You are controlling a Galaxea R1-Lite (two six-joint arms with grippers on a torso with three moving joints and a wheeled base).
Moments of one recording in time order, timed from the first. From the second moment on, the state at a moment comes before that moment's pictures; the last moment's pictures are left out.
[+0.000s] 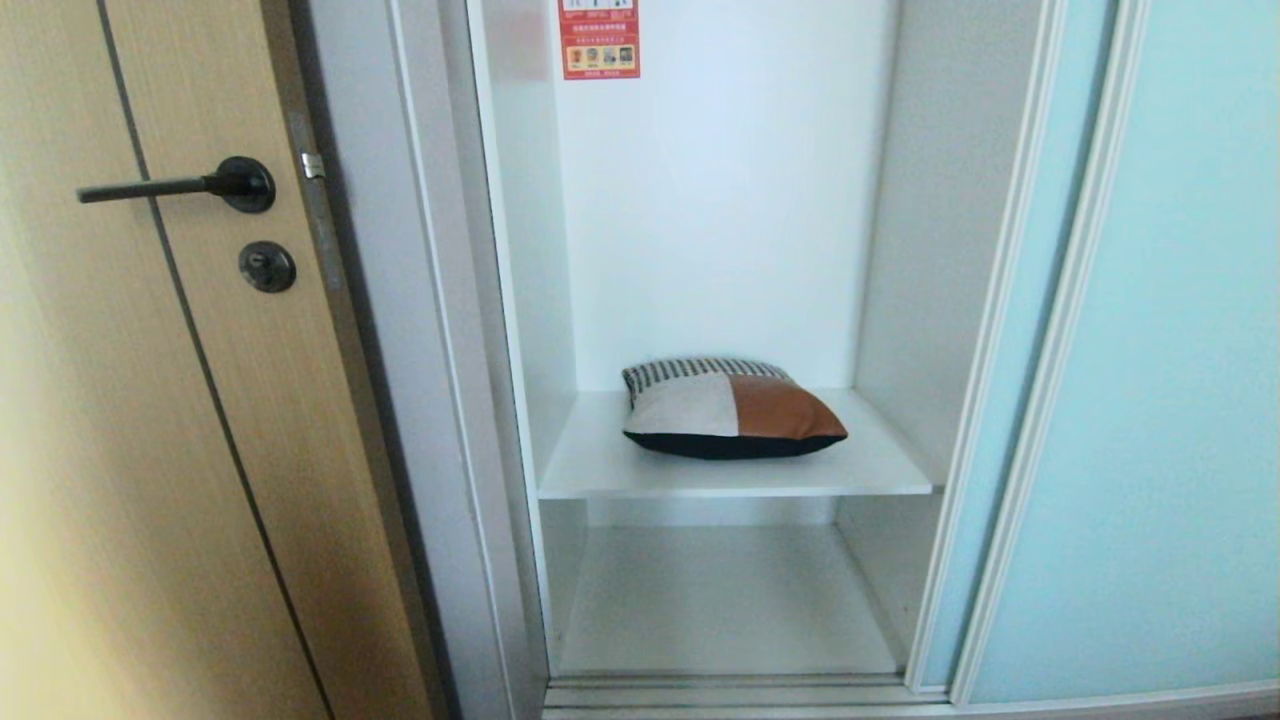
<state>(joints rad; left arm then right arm) 0.01 0.00 0.00 -0.01 0.00 -0.02 0.00 0.00 0.00 -0.01 -0.02 0.04</state>
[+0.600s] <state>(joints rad) 0.01 0.00 0.00 -0.01 0.00 -0.02 0.00 0.00 0.00 -0.01 -0.02 0.04</state>
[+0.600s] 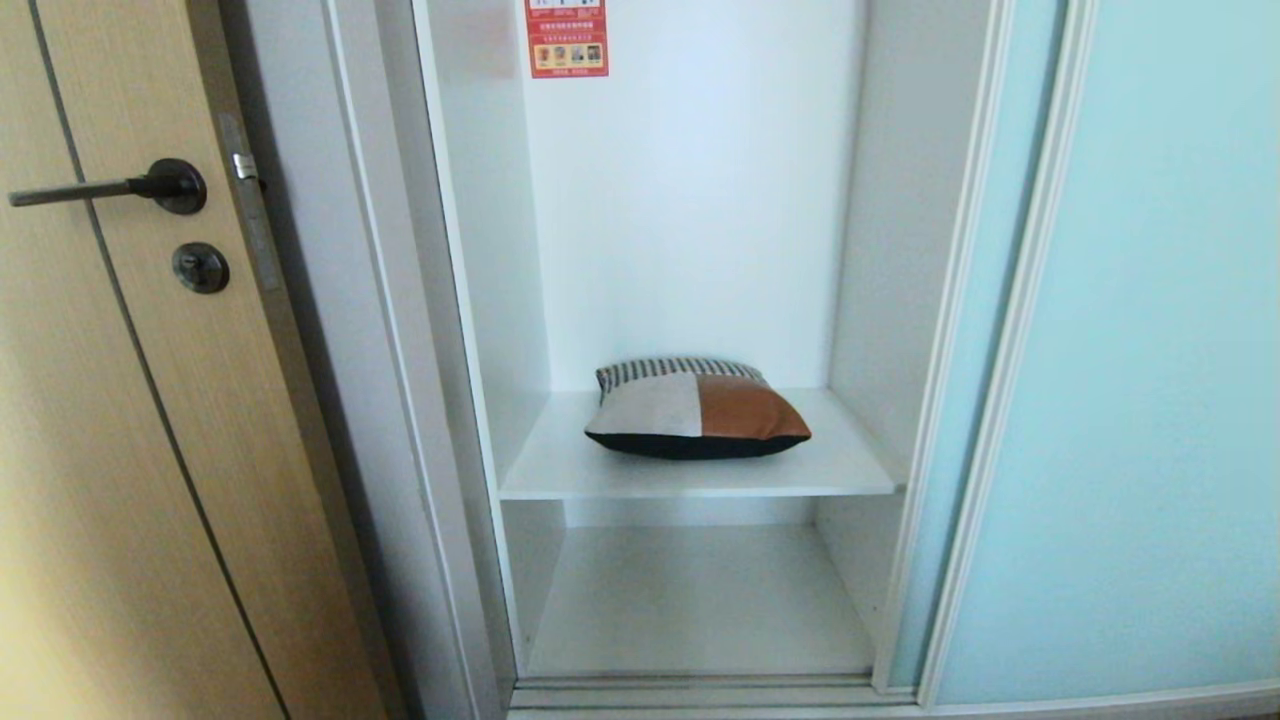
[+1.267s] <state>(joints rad) 0.01 0.00 0.00 -0.01 0.00 -0.02 0.00 0.00 0.00 -0.01 -0.02 0.04</state>
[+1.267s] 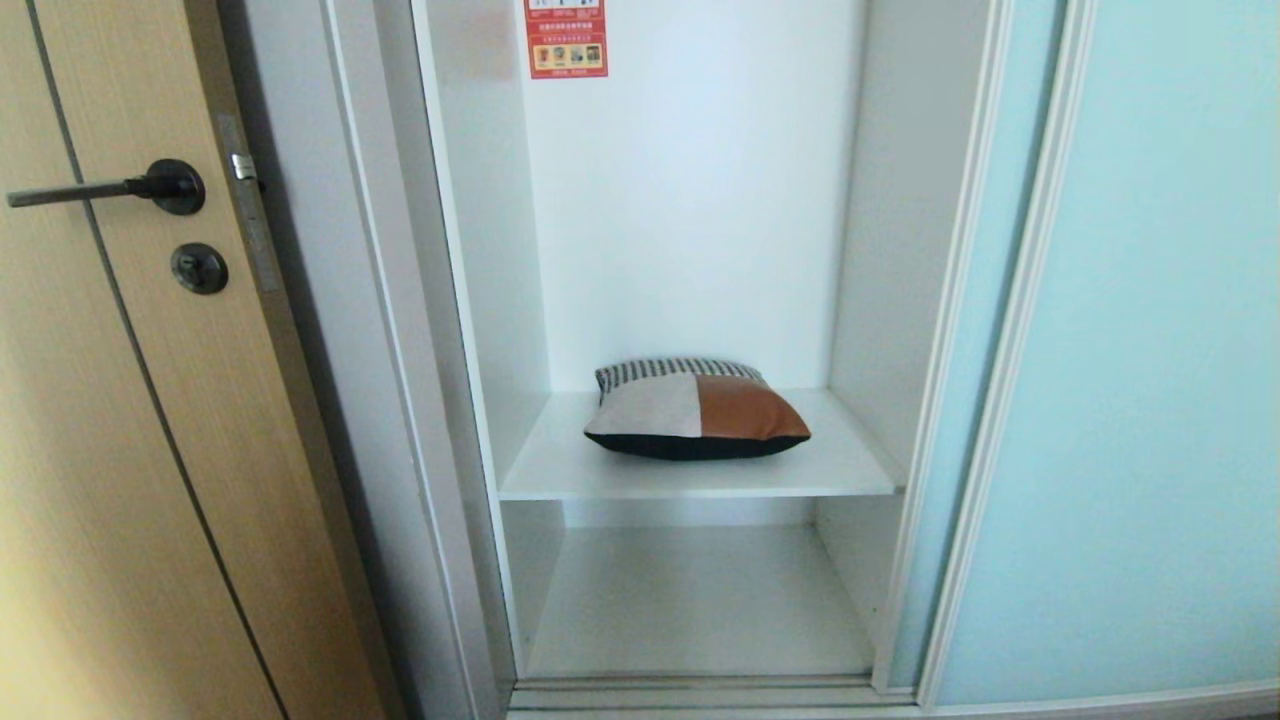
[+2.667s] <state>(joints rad) 0.01 0.00 0.00 -0.01 0.00 -0.02 0.00 0.00 0.00 -0.01 -0.02 0.04</state>
